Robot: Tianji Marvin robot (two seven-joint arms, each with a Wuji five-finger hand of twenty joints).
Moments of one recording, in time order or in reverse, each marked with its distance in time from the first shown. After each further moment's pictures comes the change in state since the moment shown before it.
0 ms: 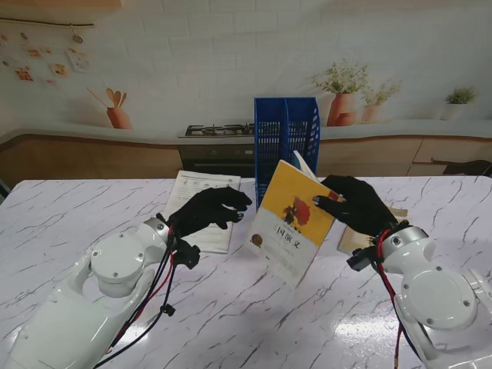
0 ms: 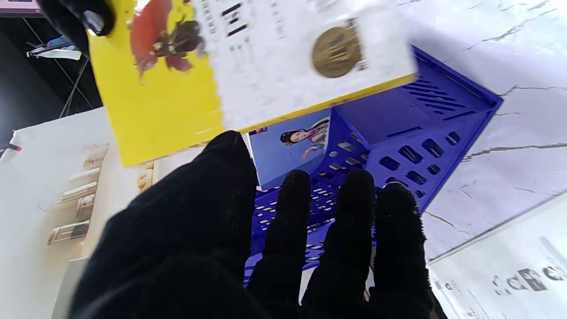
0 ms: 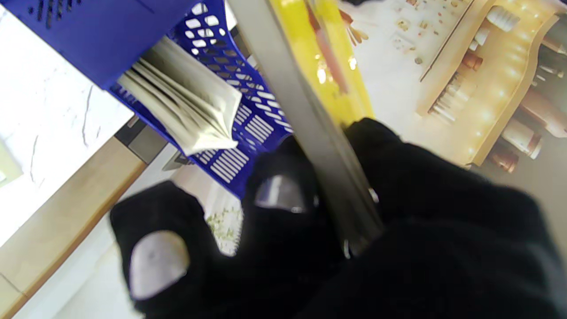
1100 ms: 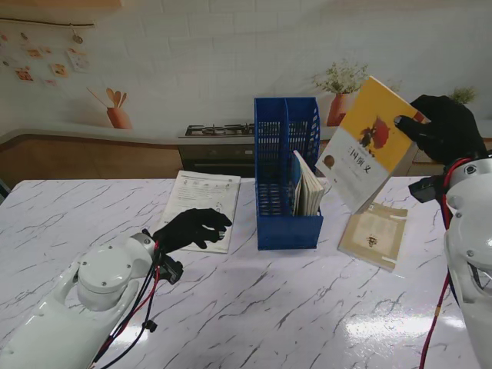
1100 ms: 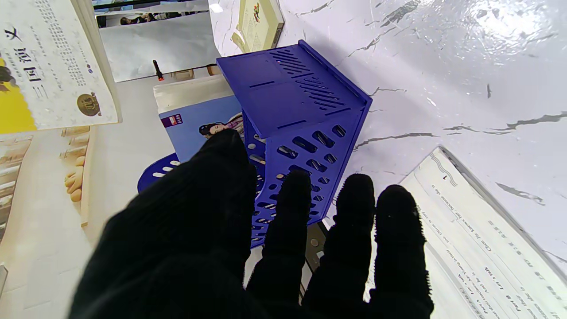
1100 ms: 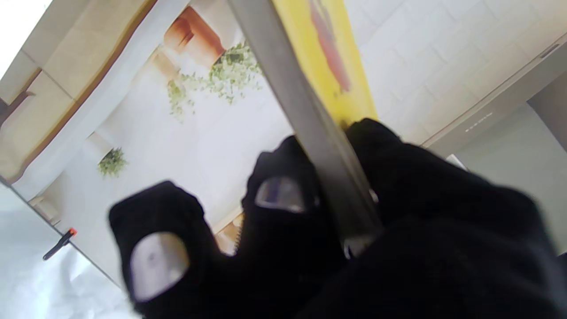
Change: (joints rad) left arm 0.076 0.027 -0.071 0.023 0.073 0.069 -0.054; right arm 0.213 -0.006 0.174 -0.101 -0.189 0.345 0.000; left_hand 0.000 0.000 -0.024 0.000 0.001 0.000 -0.008 0.000 0.000 0.000 -0.009 -0.002 -0.027 0.000 -0.024 -0.002 -0.024 0.002 -0.025 -0.006; right_hand 0.000 0.009 -0.007 0.000 0.000 0.000 0.000 0.002 0.000 0.000 0.004 0.011 0.000 -0.006 0.000 0.003 0.008 0.000 0.002 0.001
